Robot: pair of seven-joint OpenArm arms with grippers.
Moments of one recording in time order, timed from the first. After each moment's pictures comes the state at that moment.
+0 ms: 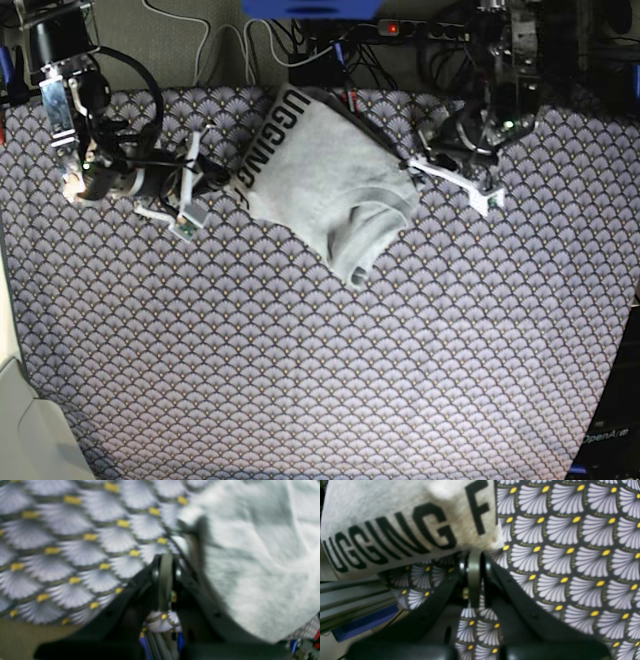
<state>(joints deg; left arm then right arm) 14.2 -5.5 -2.1 104.5 -26.0 18.6 62.7 -3.1 25.1 -8.6 92.4 34.0 39.7 -54.9</state>
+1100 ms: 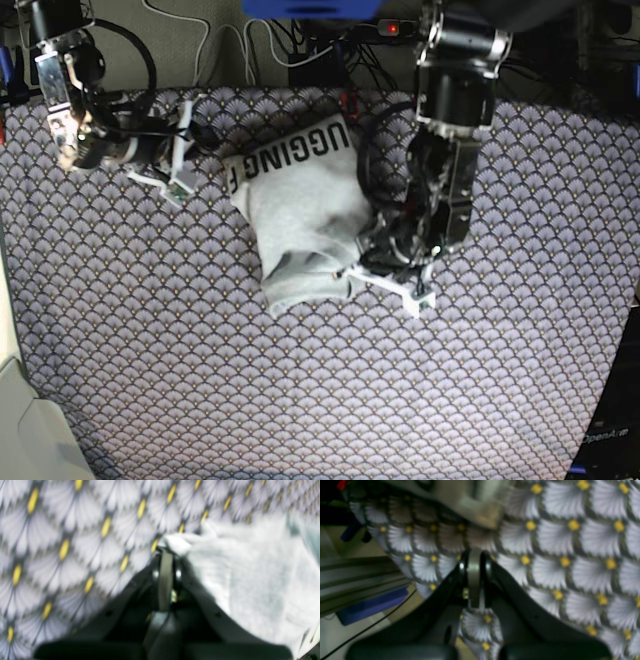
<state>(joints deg) -15.4 3.4 4.0 65.8 -27.5 17.4 45.8 -10.9 26.7 -5.1 92.7 34.0 39.7 -54.3</state>
